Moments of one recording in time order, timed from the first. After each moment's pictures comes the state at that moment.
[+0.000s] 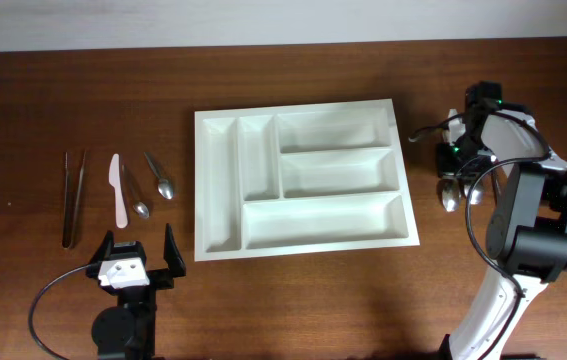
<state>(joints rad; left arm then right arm) 0.04 0.02 0.02 -0.08 -0.05 -0.02 -0.20 2.16 1.56 -0.92 0.03 -0.16</state>
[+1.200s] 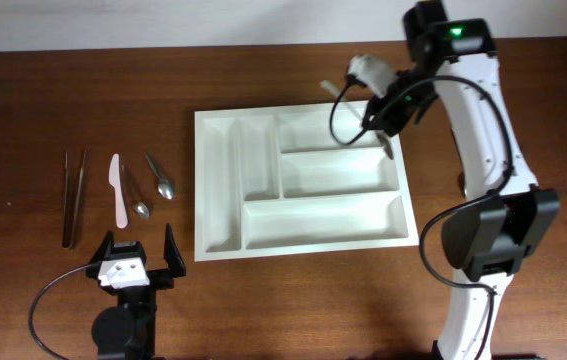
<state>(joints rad) 0.04 0.02 0.02 -0.08 -0.05 -0.02 0.14 2.16 2.25 -1.52 -0.40 -0.81</state>
